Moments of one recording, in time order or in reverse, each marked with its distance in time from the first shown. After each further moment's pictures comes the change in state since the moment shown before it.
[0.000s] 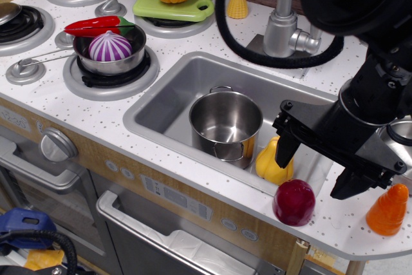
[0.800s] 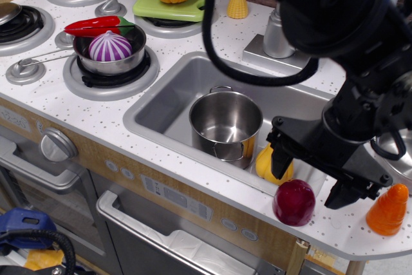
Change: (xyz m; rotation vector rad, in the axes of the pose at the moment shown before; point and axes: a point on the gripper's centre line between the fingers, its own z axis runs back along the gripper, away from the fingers) arm -0.002 -0.002 -0.022 -0.056 -0.042 -0.016
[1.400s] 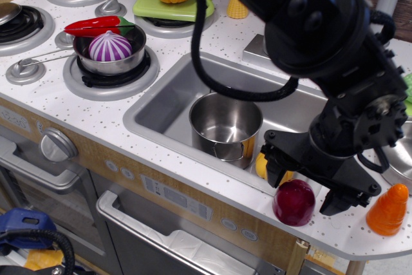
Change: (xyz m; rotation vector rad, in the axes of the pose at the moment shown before) arm -0.001 0.000 -0.016 -0.023 -0.042 0.023
